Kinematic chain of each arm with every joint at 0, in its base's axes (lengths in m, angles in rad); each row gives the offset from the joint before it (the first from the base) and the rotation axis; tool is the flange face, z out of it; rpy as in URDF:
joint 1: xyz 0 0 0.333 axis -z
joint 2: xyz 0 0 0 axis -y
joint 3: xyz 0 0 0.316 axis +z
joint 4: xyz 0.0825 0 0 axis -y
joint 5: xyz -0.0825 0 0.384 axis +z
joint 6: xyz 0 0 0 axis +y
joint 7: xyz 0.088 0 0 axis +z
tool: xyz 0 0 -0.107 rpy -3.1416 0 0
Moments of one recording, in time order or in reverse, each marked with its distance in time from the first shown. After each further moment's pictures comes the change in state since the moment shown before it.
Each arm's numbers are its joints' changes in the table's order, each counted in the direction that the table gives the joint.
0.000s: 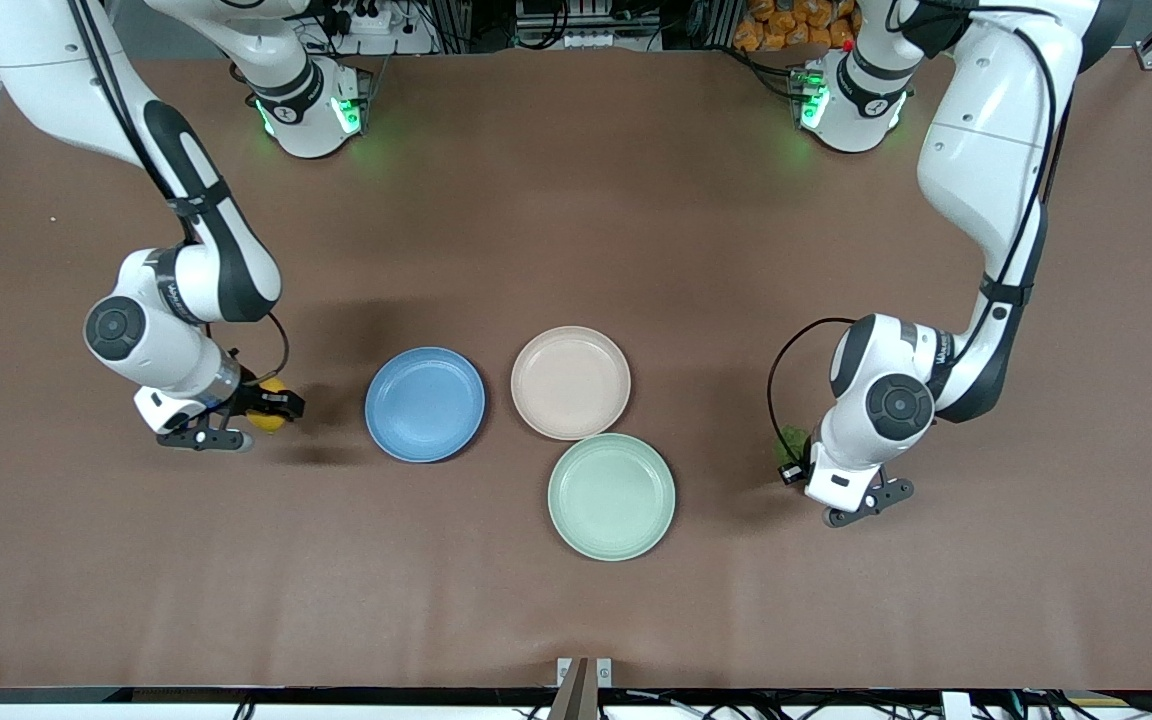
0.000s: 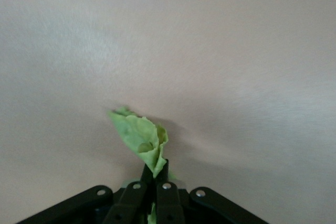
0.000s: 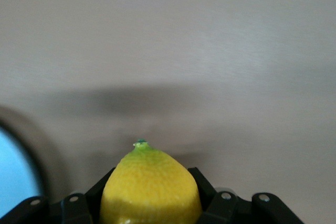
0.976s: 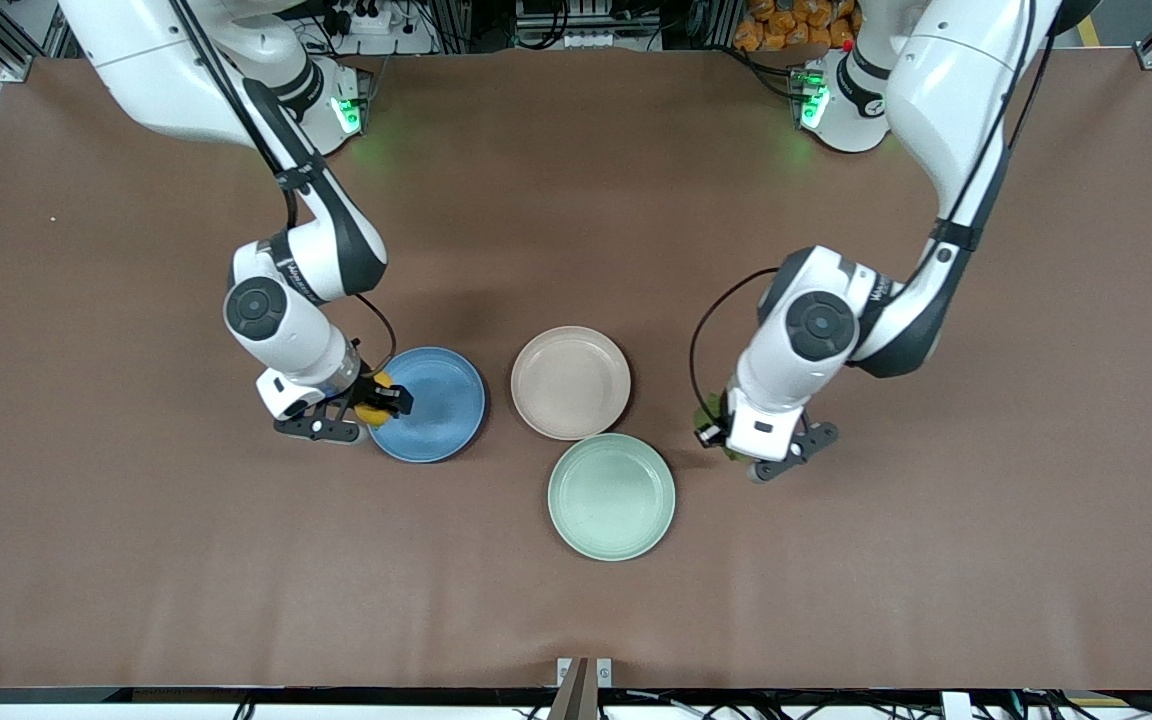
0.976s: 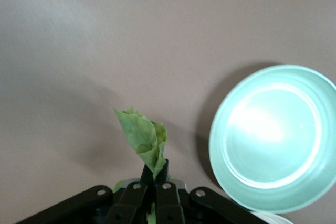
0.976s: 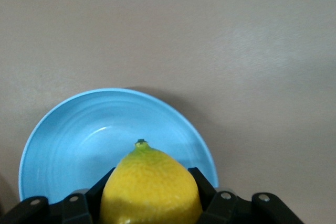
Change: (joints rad) left arm 0.084 0.115 -0.155 -0.052 0.000 0.010 0.367; right arm -0.237 -0.044 0.013 0.044 0.001 -0.054 -0.301
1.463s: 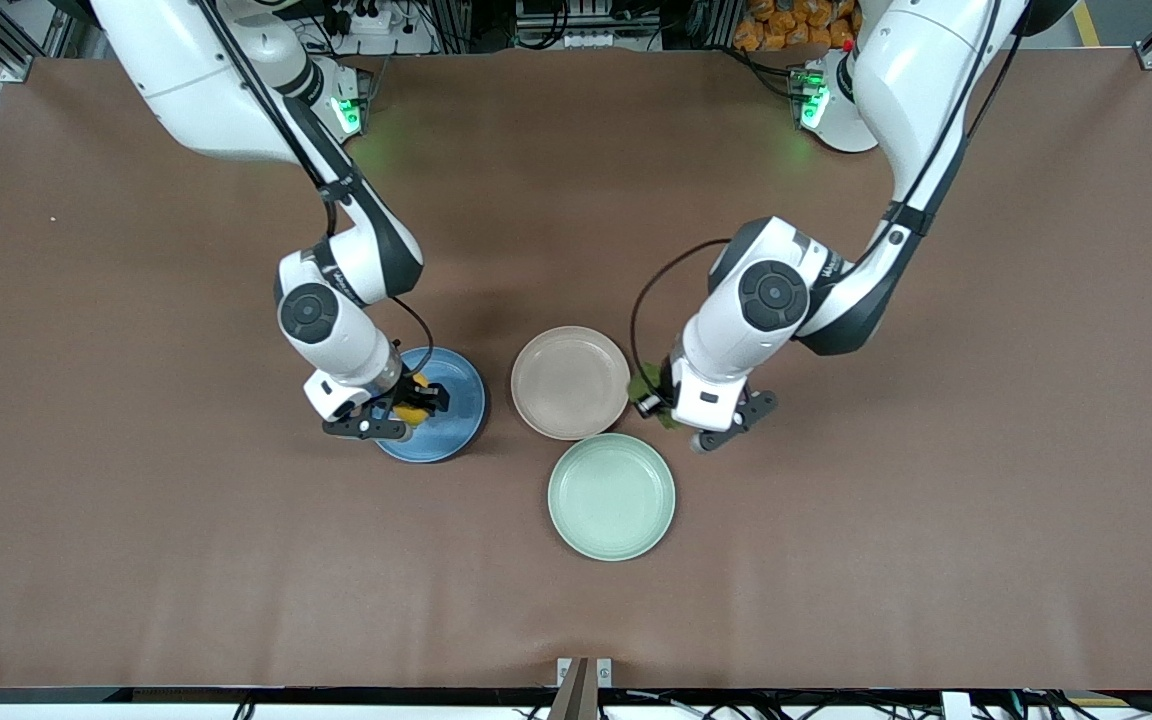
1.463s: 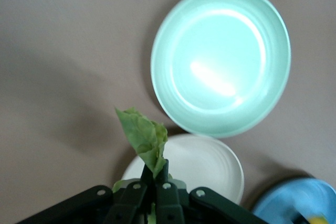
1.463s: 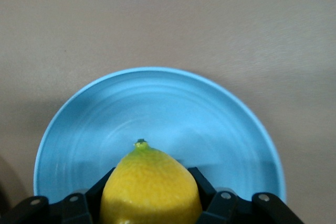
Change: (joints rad) left arm 0.023 0.003 -0.093 0.024 -0.159 0.000 0.044; right arm -0.067 -0.092 0.000 0.033 -0.001 -0.073 -0.005
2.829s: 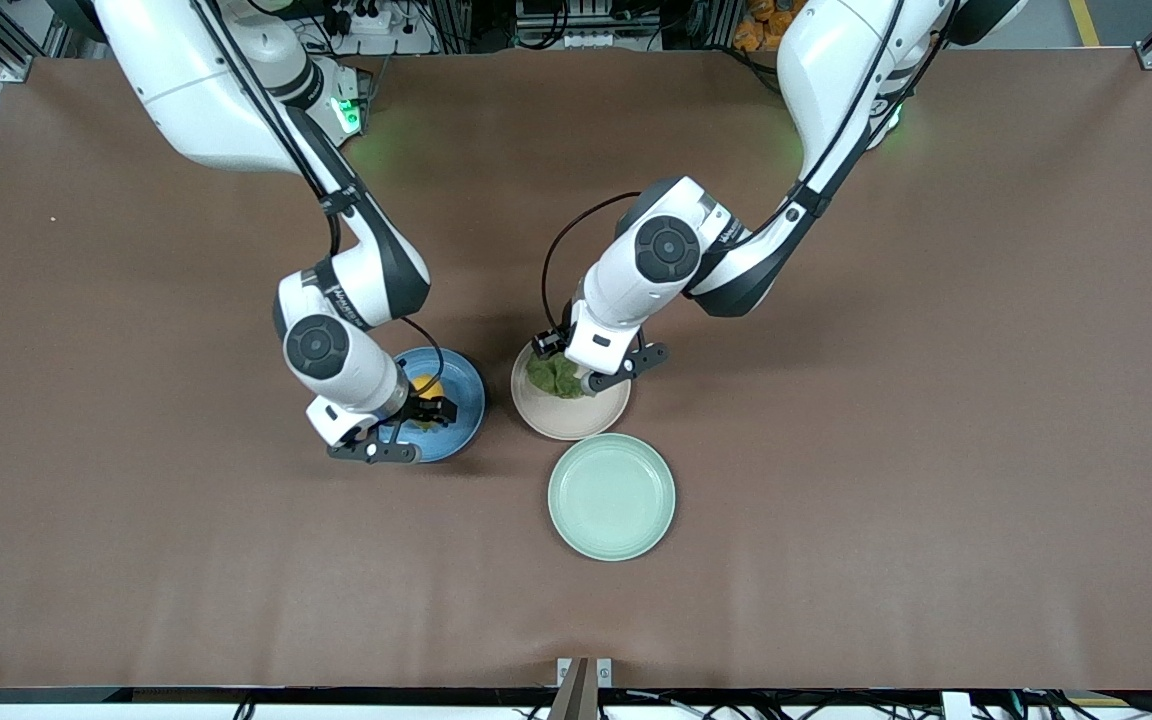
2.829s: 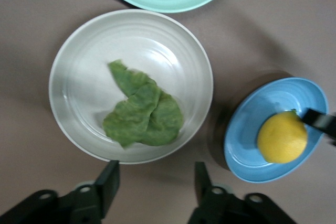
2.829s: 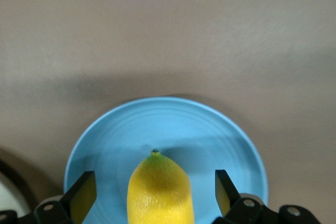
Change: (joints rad) left arm 0.163 -0.049 -0.013 0.040 -0.074 -0.013 0.005; right arm -0.005 -0.035 -0.015 0.279 -0.015 0.371 0.001
